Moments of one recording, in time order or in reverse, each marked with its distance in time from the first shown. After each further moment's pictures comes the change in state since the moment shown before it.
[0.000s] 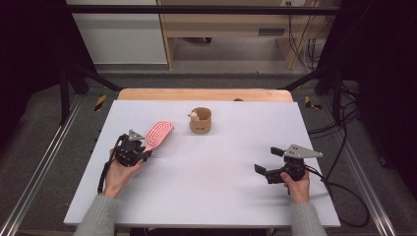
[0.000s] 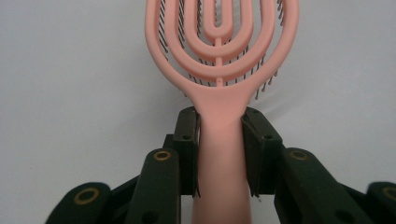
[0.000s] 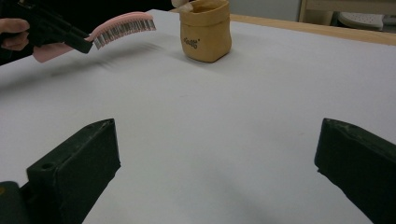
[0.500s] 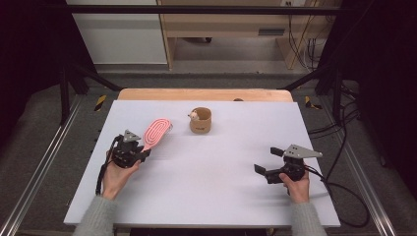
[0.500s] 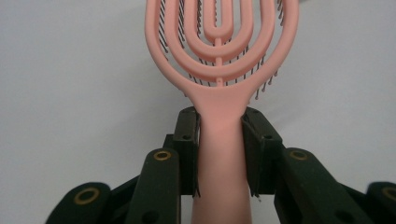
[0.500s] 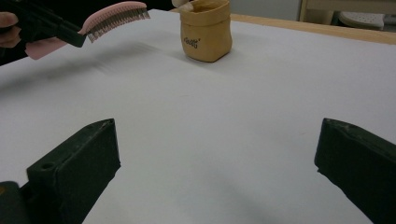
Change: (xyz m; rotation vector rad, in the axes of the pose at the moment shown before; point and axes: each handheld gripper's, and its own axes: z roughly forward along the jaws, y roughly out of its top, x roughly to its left) left arm -0.002 -0.002 -0.014 -0.067 0.002 -0.013; right arm 0.000 0.000 0.001 0.001 0.002 0.002
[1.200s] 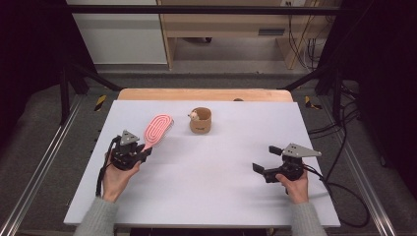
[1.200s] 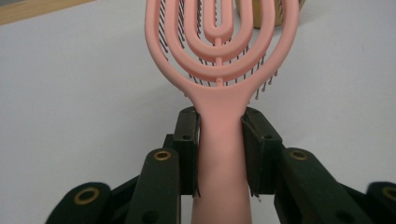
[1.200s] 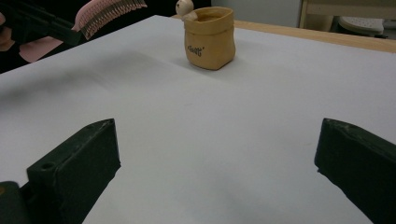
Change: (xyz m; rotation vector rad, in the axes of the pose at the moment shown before) left arm -0.013 0.004 -0.017 -0.089 -0.011 -0.006; right arm 0.007 0.008 0.002 -0.017 0.002 0.002
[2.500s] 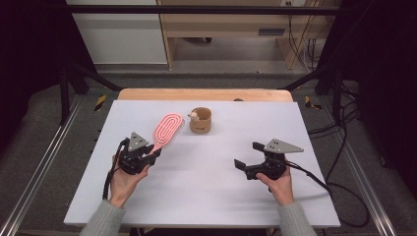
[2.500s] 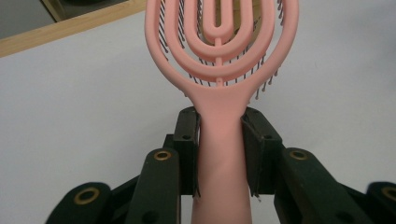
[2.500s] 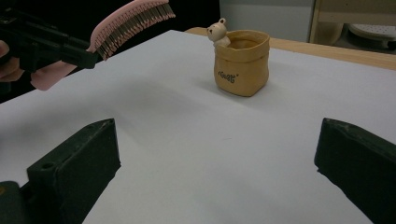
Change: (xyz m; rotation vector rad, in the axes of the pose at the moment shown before) left arm -0.034 0.009 -0.009 -0.061 -0.022 0.053; right arm 0.043 0.029 0.030 -0.020 0.016 0.013
